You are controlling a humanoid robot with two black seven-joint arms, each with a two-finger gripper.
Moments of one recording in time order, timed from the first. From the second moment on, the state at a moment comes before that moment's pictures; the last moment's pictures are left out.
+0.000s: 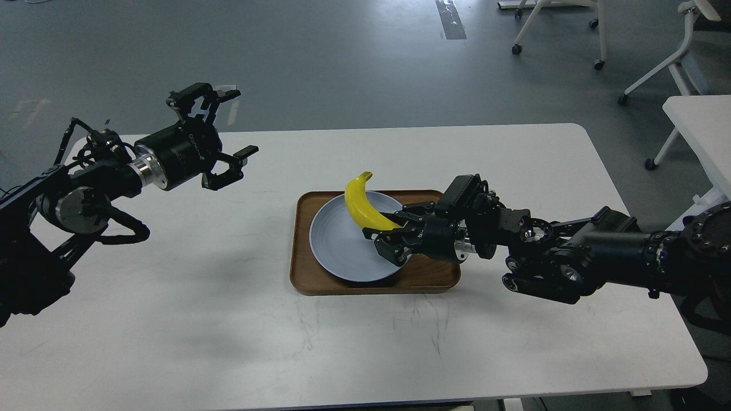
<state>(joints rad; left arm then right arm) -0.74 0.53 -0.72 -1.03 0.11 -0.37 0.07 1.12 -0.21 -0.48 0.91 -1.35 -0.37 0.35</state>
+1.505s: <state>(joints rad) -0.73 0.54 -0.72 -1.03 0.11 -0.37 0.07 1.14 -0.26 -0.34 0.92 -1.24 -0.41 0.34</state>
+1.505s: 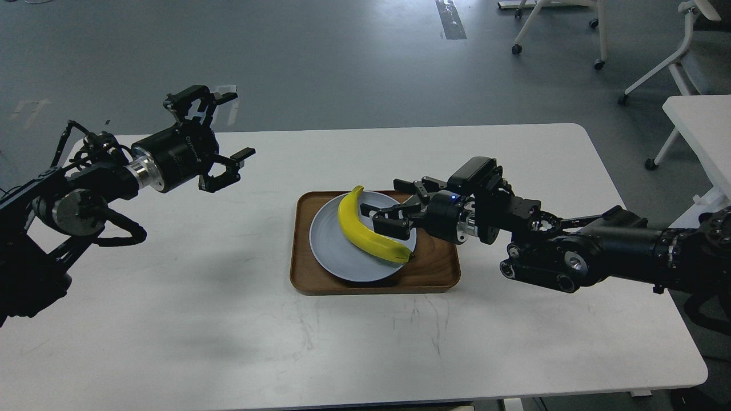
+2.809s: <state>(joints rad) -0.64 0.41 -0.80 -0.99 0.10 -0.36 0.00 0.95 -0.38 0.39 1.02 -0.07 0.03 0.13</state>
